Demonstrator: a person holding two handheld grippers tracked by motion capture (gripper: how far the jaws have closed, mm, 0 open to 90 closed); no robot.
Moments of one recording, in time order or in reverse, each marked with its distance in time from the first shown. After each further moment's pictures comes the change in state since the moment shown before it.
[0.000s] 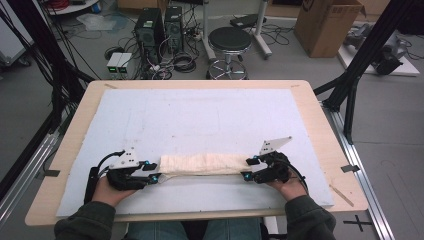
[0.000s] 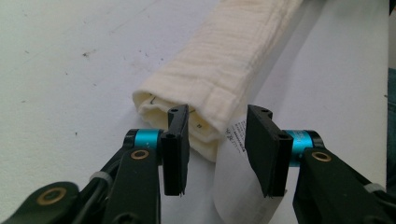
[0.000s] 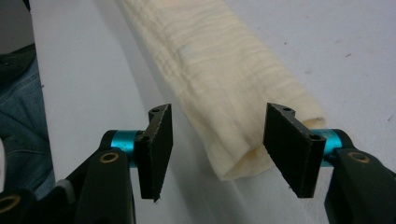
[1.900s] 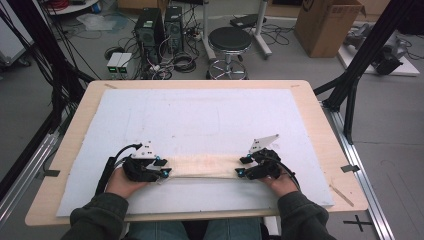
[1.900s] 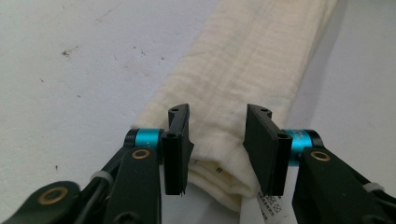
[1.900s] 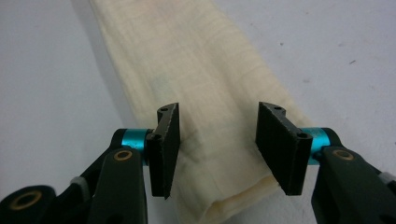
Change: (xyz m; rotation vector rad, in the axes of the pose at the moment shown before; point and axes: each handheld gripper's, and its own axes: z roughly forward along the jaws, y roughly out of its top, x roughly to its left) left arm 0.009 0.019 0.040 0.125 -0.002 0.003; right arm -0.004 0.011 0.025 0.070 -0.053 -0.041
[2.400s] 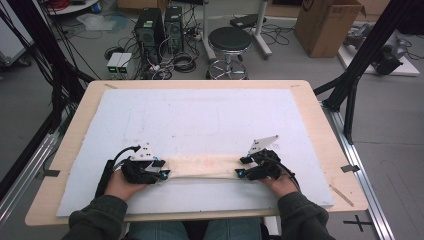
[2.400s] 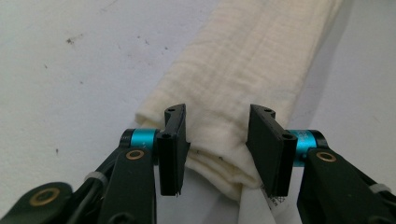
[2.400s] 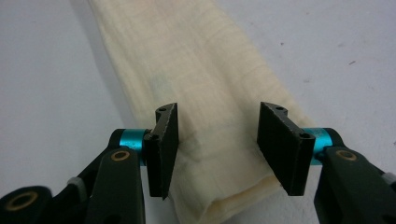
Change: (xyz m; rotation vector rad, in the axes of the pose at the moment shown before) left arm -0.001 -0.010 -0.001 -0.014 0.020 -0.028; right arm 0.002 -0.001 0.000 0.001 -0.010 -0.008
